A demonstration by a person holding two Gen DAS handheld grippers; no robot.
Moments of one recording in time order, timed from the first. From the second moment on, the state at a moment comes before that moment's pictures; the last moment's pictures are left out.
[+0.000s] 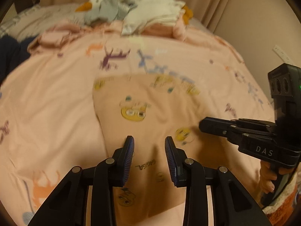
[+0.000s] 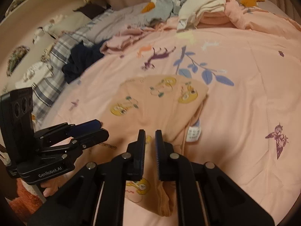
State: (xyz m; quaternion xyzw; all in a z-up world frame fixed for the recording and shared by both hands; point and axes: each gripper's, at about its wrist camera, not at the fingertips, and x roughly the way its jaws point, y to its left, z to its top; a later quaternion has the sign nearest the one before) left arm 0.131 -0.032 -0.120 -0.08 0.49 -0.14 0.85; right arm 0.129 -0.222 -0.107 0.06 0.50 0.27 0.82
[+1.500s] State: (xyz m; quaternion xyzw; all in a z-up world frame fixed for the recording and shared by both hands) left arm 0.070 -0.047 -0.146 -0.02 0.53 -0.10 0.84; right arm 0.078 -0.233 -0.153 0.03 0.56 0.23 0.80
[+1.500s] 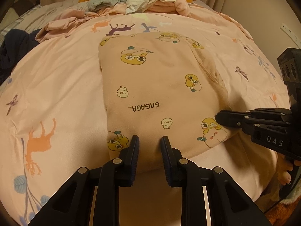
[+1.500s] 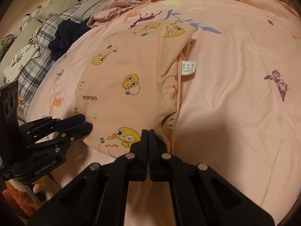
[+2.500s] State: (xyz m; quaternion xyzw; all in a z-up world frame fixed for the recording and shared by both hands) left arm 0.060 -0.041 -0.041 -0.05 0.48 -0.06 0.87; right arm 0.044 -0.262 -0.025 -0.01 0.47 0.20 0.86
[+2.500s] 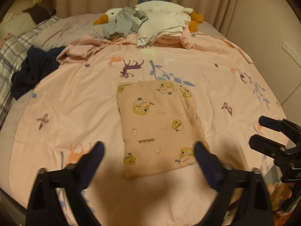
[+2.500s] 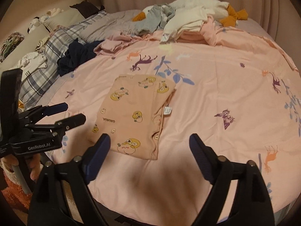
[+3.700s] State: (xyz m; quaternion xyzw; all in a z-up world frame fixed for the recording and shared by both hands) left arm 0.024 -0.039 0.041 -0.07 0.40 -0.07 0.91; right arm 0.033 -0.272 0.032 0.06 0.46 0.18 0.87
